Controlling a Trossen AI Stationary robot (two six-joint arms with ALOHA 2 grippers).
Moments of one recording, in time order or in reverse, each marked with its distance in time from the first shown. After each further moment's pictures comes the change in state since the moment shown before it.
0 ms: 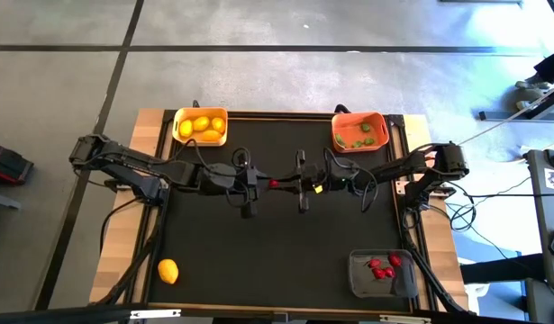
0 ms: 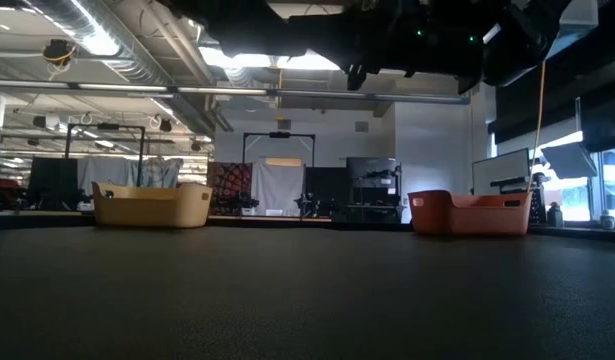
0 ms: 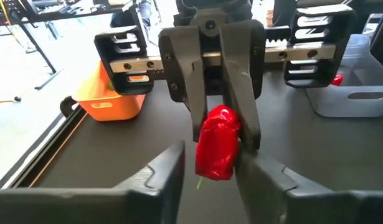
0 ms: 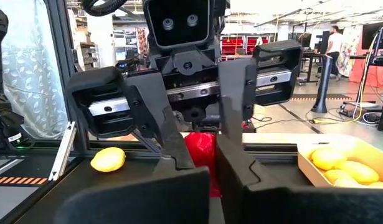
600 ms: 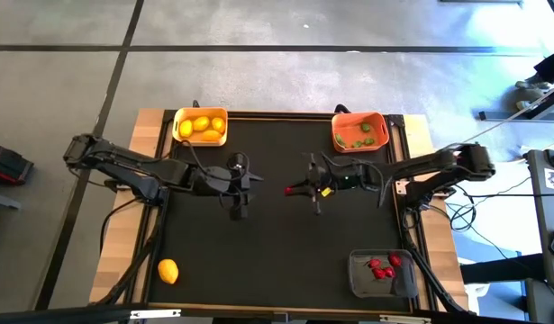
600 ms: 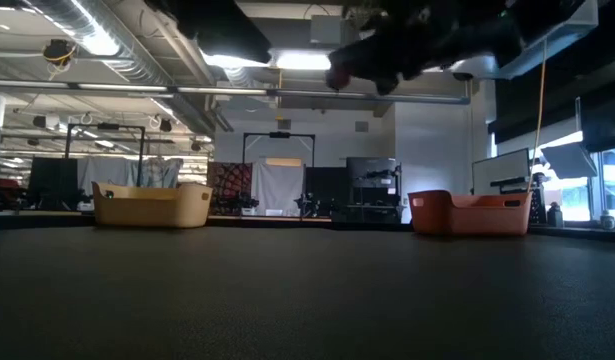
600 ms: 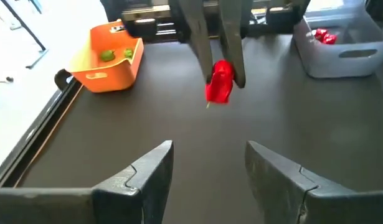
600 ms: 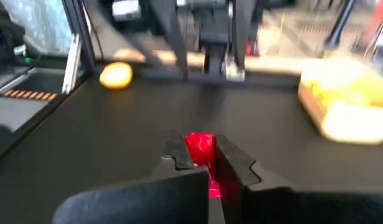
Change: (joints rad) left arm -0.036 -0.070 0.011 -0.225 -0.002 -0.027; right arm 0.001 -0.226 -0.001 -0.569 -0.015 -0.080
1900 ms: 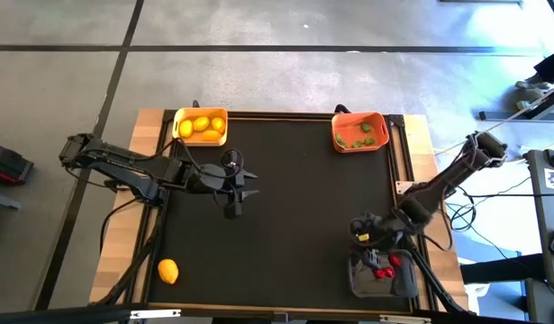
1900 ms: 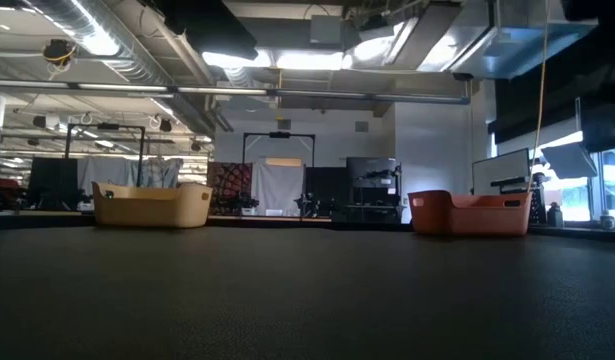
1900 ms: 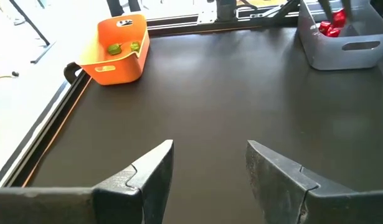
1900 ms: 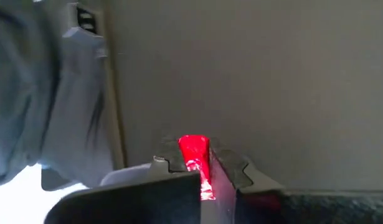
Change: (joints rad) left arm 0.002 -0.068 0.000 -0.092 -0.008 -0.006; right arm 0.672 -0.283 0.000 -0.950 0.141 1.056
